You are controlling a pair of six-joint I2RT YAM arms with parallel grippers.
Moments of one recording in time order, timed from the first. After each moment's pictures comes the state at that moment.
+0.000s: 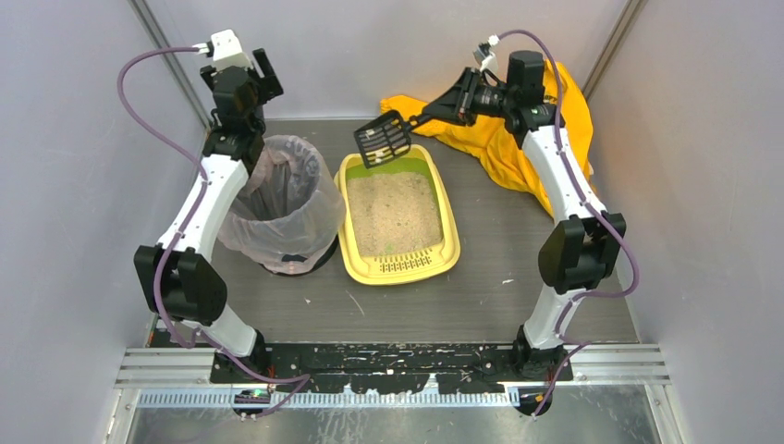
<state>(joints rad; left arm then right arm) -0.18 1.61 1.58 0.07 -0.42 -0.14 0.13 1.80 1.78 -0.32 -0.94 0.77</state>
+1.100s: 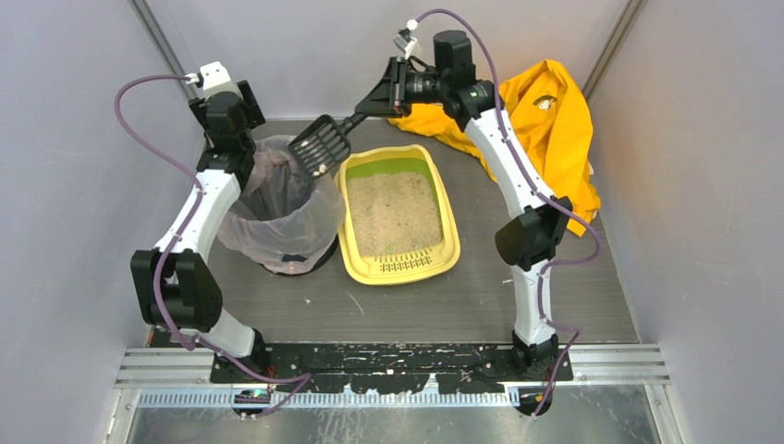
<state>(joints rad) -0.07 1.55 1.37 0.07 -0.48 -0.13 0.42 2.11 2.39 -0.56 -0.92 0.76</state>
